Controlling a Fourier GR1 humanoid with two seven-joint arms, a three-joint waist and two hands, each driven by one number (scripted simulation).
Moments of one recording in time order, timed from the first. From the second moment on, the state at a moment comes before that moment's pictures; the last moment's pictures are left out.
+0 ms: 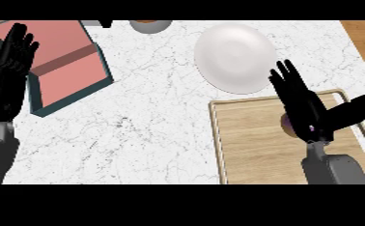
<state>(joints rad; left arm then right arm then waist) -0.25 0.50 0.03 -1.57 0.19 0.19 0.08 -0.15 -0.24 0.08 -1.54 -0.47 -0.08 0.12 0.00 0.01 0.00</state>
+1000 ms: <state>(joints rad) -0.24 0.45 -0.04 -1.62 0.20 0.08 0.09 -0.07 -0.43 0.40 -1.79 -0.03 0.16 -0.26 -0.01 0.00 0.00</state>
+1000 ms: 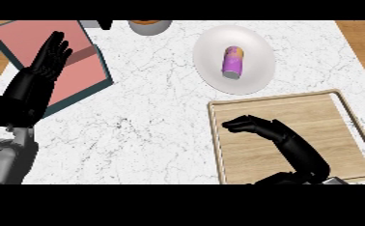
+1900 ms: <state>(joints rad) -0.26 0.42 -0.03 -1.60 0.17 0.06 0.09 -0.25 -0.93 0.19 -2.01 0.03 0.49 0.20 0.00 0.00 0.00</state>
